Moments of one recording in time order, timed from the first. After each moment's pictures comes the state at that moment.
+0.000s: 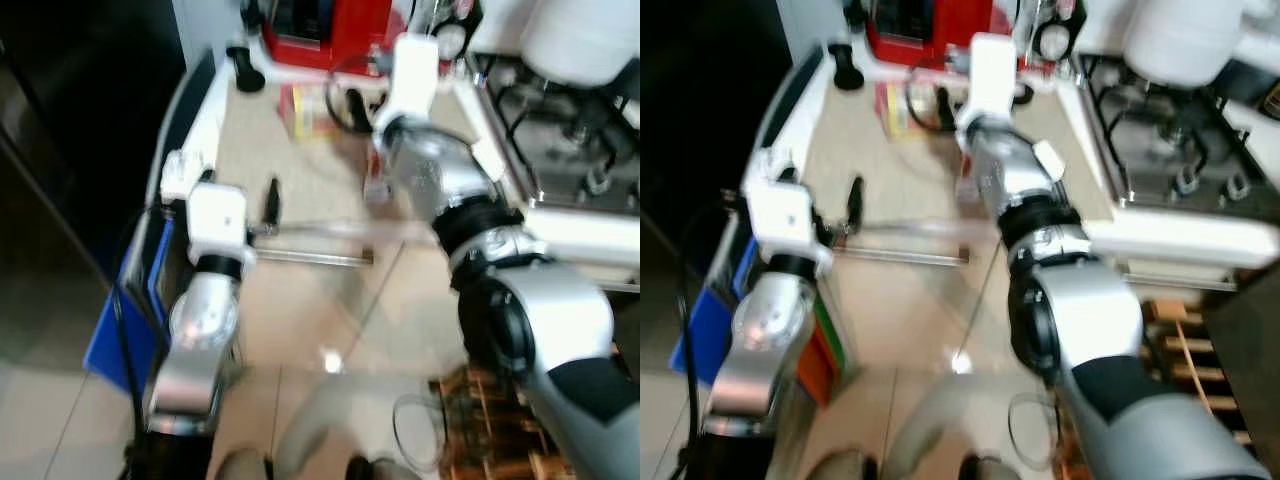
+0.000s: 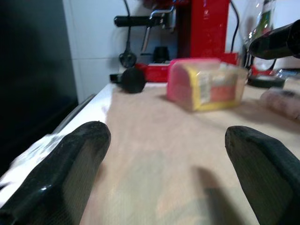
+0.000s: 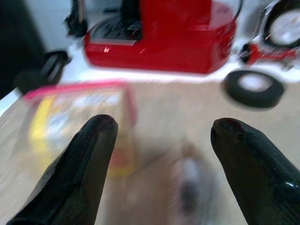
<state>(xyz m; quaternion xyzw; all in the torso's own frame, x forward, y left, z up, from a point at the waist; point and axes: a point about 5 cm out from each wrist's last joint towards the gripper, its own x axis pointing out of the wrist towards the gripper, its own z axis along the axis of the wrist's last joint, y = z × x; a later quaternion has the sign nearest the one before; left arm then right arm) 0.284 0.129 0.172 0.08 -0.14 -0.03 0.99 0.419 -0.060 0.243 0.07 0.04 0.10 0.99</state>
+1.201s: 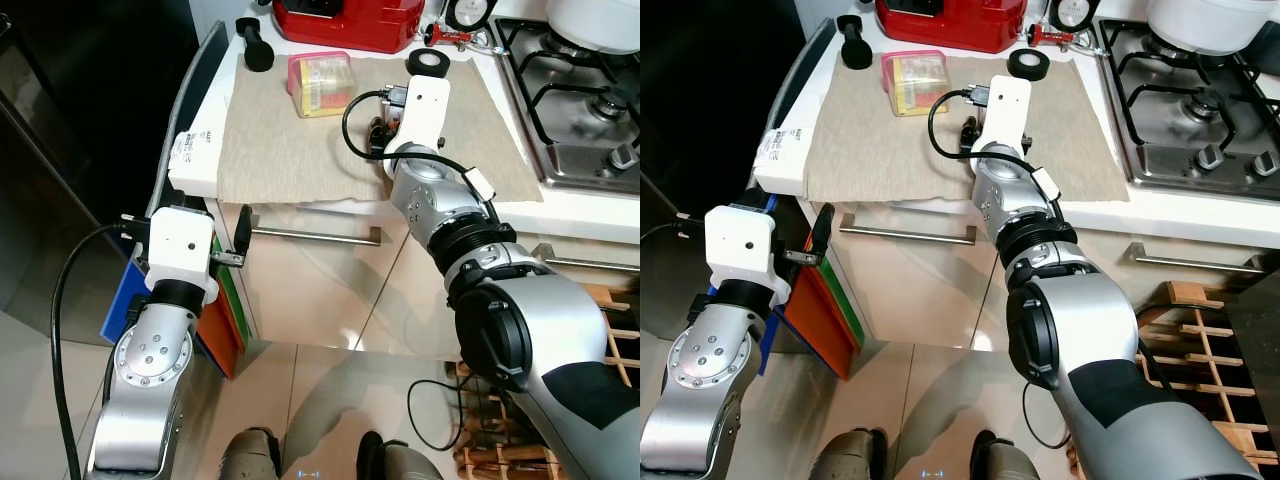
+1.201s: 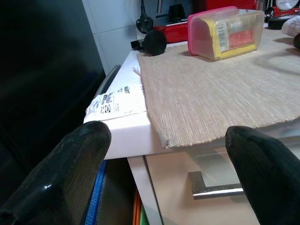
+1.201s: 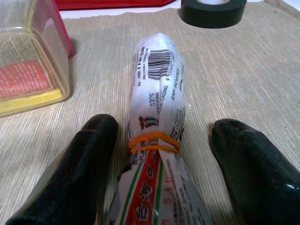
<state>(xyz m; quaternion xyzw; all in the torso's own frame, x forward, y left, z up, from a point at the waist) 0.248 0.159 0.178 0.12 -0.08 -0.03 0.99 0.418 -0.083 0.214 0.06 0.07 -0.02 1.00</state>
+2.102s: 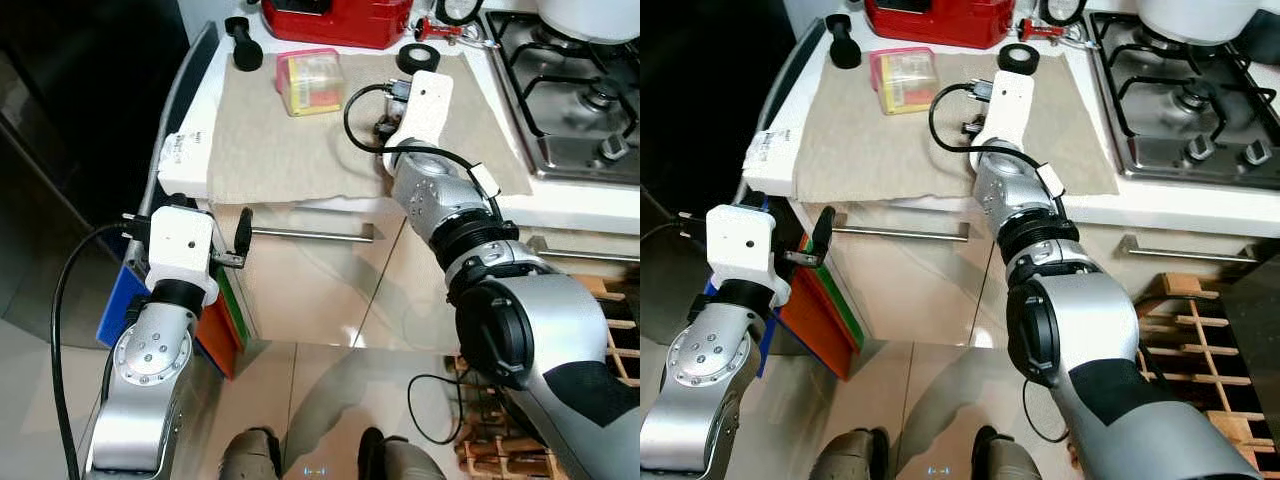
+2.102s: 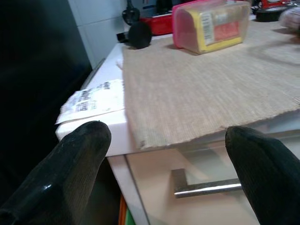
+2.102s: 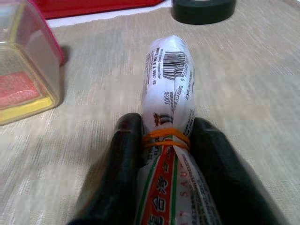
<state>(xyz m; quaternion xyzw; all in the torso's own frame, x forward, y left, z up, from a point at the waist) 0.249 0.159 0.177 0.12 -0.07 -0.03 0.99 0.418 -0.073 0.221 0.08 0.06 0.02 0.99</state>
